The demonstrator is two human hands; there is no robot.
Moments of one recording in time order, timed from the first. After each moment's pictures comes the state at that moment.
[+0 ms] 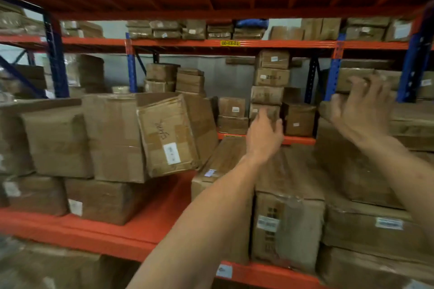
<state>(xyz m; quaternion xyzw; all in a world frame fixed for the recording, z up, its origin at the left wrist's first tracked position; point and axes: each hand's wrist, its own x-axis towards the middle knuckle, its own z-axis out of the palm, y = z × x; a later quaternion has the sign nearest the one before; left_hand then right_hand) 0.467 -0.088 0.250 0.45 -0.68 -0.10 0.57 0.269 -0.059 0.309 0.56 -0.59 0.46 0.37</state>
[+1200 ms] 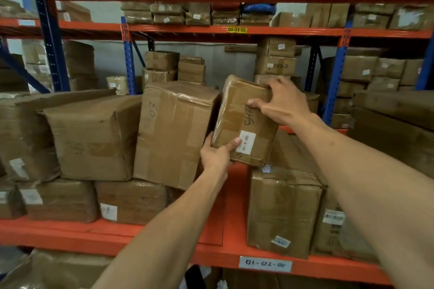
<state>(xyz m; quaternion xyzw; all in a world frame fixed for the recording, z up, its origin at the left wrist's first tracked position) 0.724 -0.120 0.168 0.37 -0.34 -0.50 0.70 0.561 -0.118 0.307 0.72 -0.56 0.37 0.18</state>
